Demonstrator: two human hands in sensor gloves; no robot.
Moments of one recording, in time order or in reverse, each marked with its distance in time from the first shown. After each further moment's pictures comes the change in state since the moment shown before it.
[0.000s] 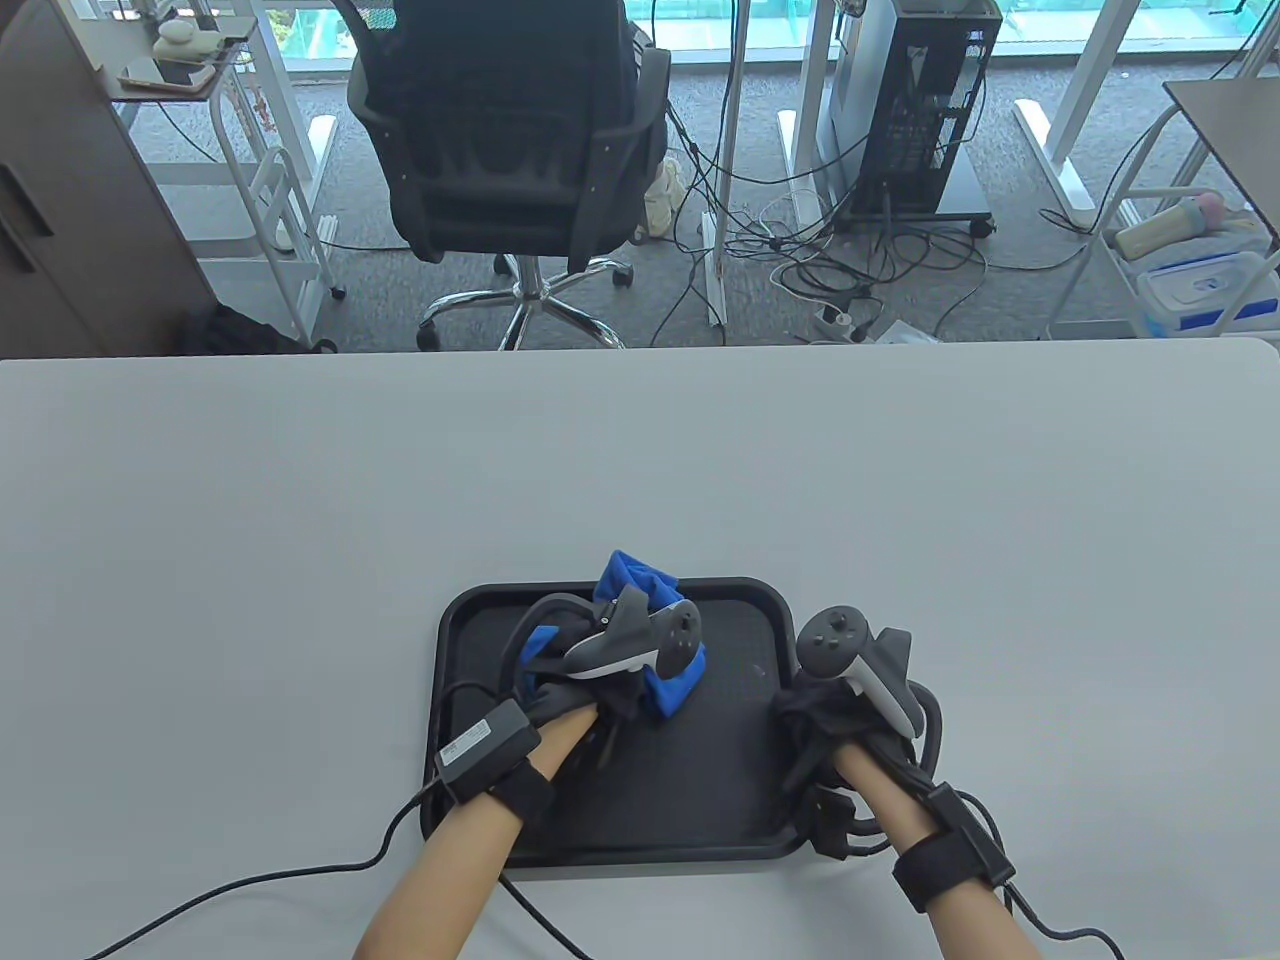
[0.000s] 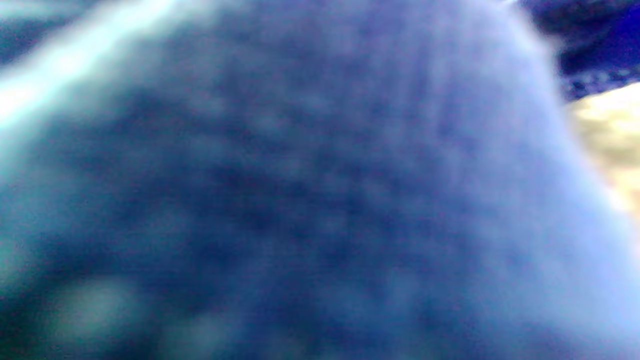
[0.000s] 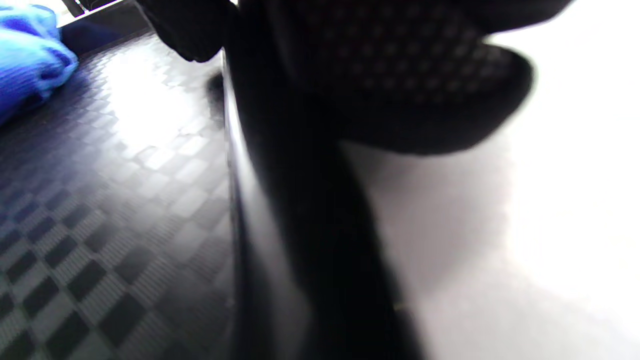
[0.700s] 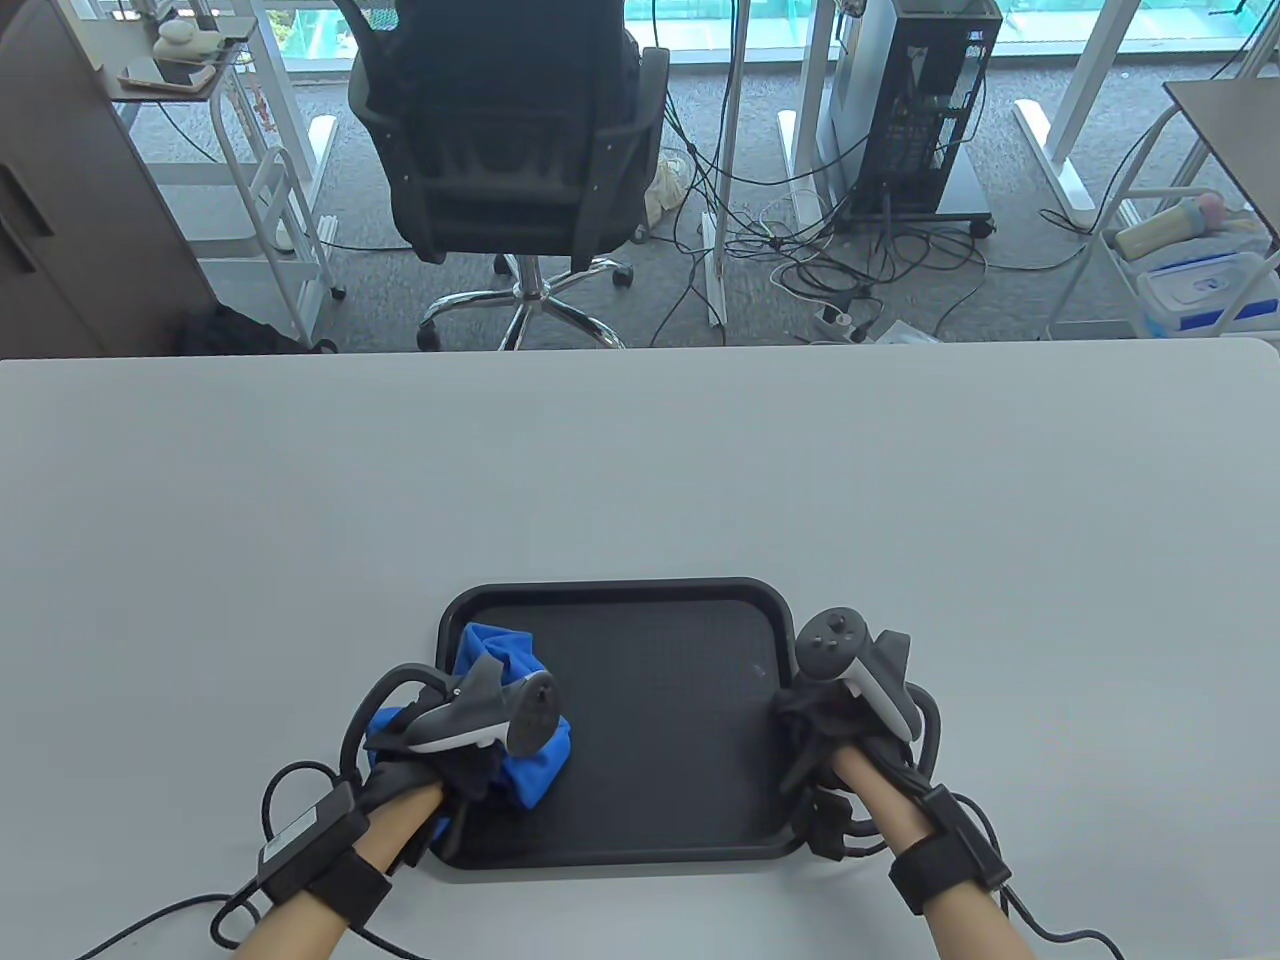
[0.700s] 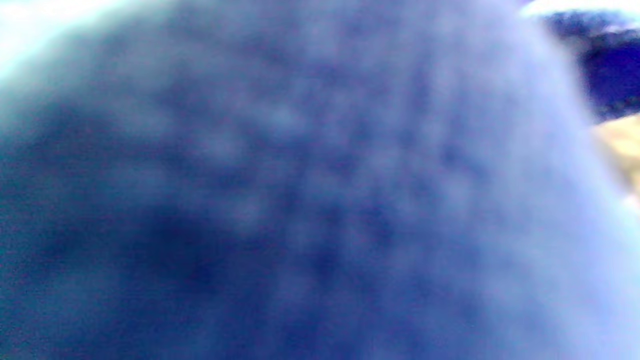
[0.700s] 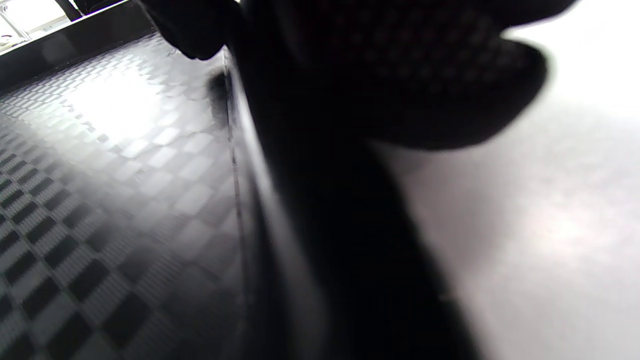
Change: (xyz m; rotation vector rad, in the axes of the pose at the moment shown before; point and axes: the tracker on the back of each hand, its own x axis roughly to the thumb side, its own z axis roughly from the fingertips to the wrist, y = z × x) left_hand -0.060 -0.039 0.105 -0.158 -0.063 -0.034; right_hand 0.001 0.002 0.000 -0.014 0.008 -0.007
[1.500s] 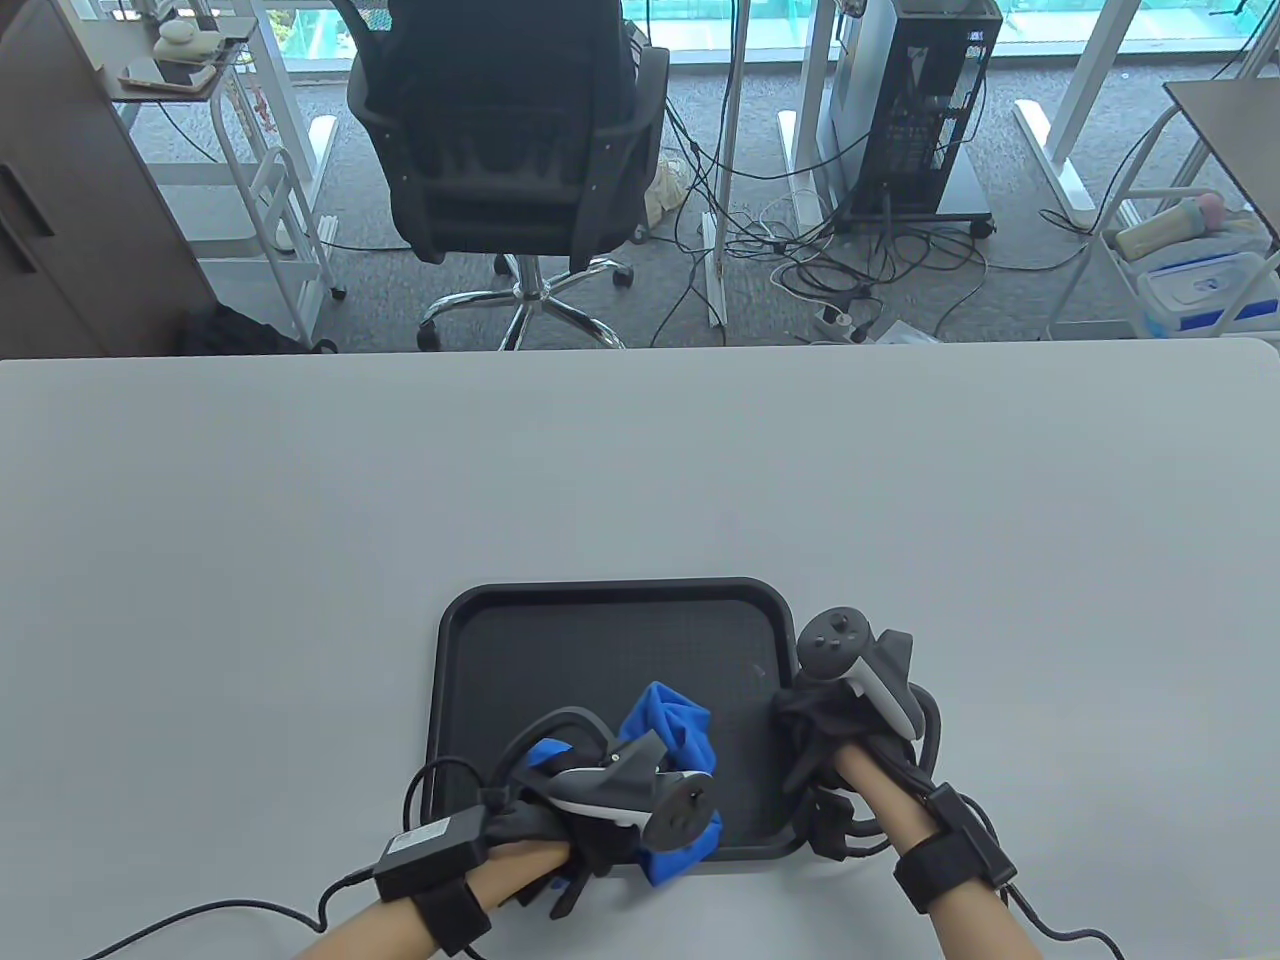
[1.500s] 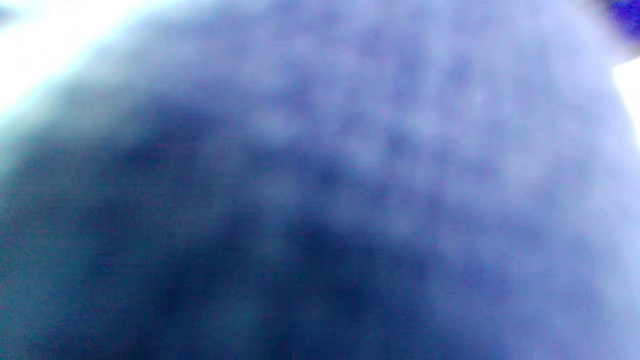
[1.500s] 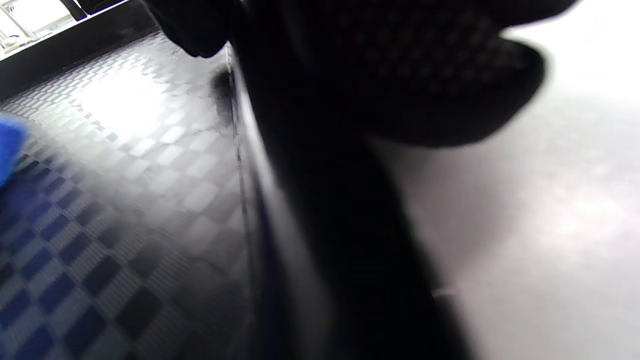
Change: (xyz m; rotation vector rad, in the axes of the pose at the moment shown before) left_hand 0.133 0.033 -0.014 0.123 -0.403 -0.124; right_hand -0.002 0.000 -0.001 0.021 -0.017 -0.015
